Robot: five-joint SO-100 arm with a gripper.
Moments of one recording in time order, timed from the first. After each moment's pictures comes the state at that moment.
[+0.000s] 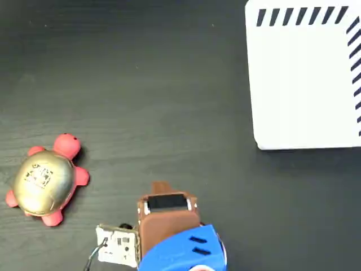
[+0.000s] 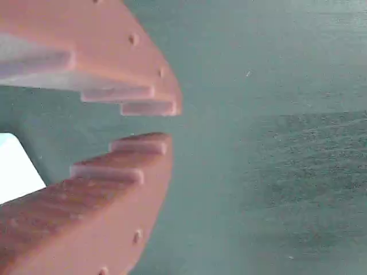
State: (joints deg) arm -4.0 185.8 168.3 73.0 5.8
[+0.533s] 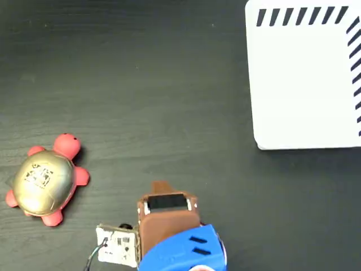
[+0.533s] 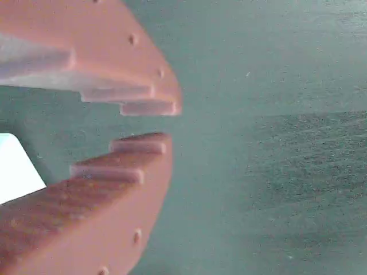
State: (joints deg) arm -4.0 185.8 168.3 73.0 5.8
